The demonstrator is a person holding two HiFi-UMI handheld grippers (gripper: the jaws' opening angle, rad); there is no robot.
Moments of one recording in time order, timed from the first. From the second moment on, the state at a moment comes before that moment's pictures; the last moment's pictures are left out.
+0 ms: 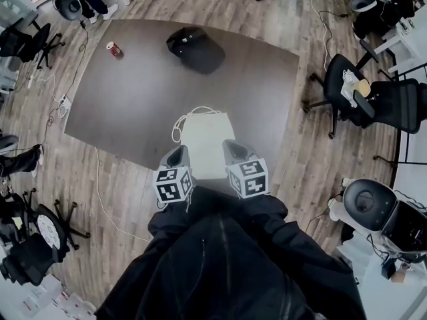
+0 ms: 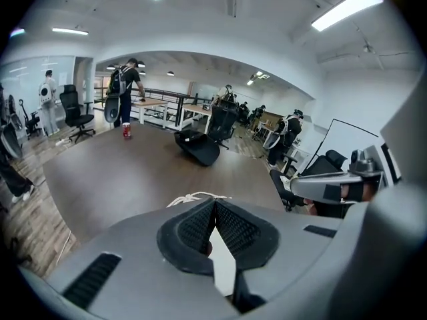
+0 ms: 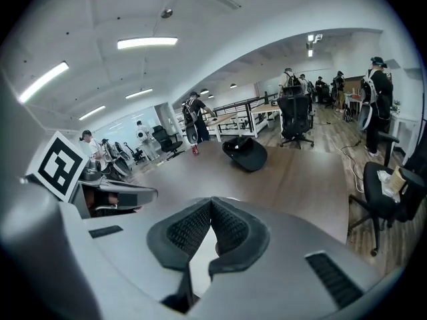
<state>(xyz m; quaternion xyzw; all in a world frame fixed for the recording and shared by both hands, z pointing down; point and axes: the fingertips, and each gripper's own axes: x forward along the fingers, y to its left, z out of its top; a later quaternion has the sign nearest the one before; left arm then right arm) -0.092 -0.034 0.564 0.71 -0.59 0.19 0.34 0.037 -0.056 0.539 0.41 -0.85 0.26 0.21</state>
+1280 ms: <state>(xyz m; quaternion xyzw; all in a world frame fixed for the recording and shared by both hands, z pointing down) -0.135 -0.163 0.750 0.76 -0.45 0.32 0.34 0.029 -0.194 0.730 0.41 -0.77 0.32 0.36</state>
